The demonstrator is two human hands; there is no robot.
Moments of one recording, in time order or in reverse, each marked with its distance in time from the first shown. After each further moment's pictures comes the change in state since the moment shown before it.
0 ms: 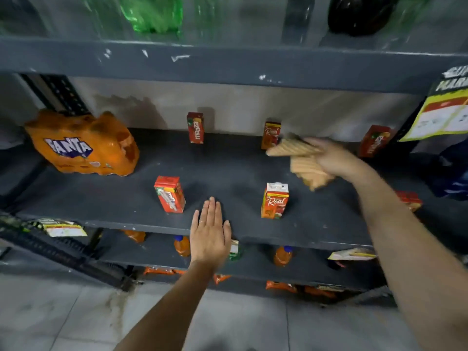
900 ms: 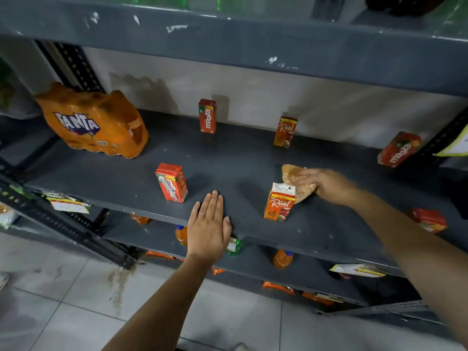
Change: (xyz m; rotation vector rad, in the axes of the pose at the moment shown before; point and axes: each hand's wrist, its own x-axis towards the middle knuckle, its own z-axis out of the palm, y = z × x) left_hand -0.002 0.008 -0.007 0.007 -0.008 -0.049; right_hand 0.048 0.098 0.042 -0.514 -0.251 -0.391
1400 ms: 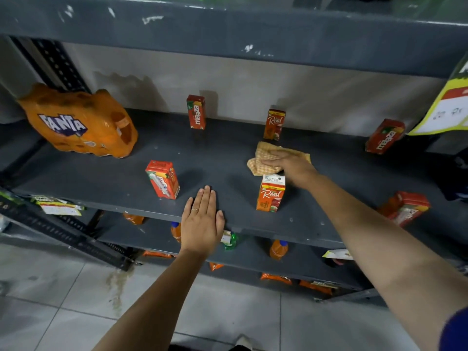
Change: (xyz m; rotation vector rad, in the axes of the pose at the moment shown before) left_hand 0.000 -0.003 0.001 0.009 -0.010 0.043; right_hand 0.047 -0.035 0.020 -0.106 0.015 0.069
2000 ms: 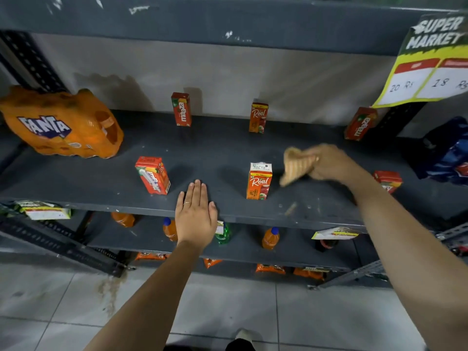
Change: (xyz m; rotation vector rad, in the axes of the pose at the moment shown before) left_hand 0.000 0.000 0.008 0.039 0.015 -0.021; right_hand -0.105 0.010 -0.062 0.106 0.057 0.390
